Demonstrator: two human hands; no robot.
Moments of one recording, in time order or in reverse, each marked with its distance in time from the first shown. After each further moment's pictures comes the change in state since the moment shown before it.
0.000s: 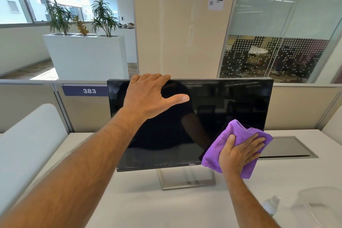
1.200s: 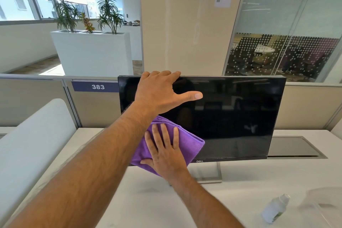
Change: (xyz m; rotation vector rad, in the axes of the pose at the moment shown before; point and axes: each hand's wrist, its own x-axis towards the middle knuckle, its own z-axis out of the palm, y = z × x) left_hand 0.000 0.003 -0.009 -0.007 -0.067 -0.012; right_hand -0.145 -0.098 0.069 -0.455 -0.391 -1.233
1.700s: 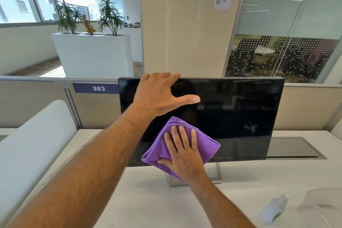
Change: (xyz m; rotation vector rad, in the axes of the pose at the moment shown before) left_hand -0.003 -0.002 0.001 -0.017 0.005 0.018; right_hand -0.029 0.049 -0.006 -0.075 0.022 0.036
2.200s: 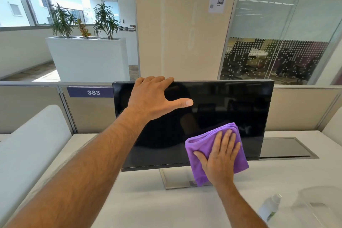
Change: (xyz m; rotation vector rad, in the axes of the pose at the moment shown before) left_hand 0.001 -0.001 0.003 0.003 0.011 -0.014; right_hand -0.052 0.086 0.001 0.093 -0.045 0.599
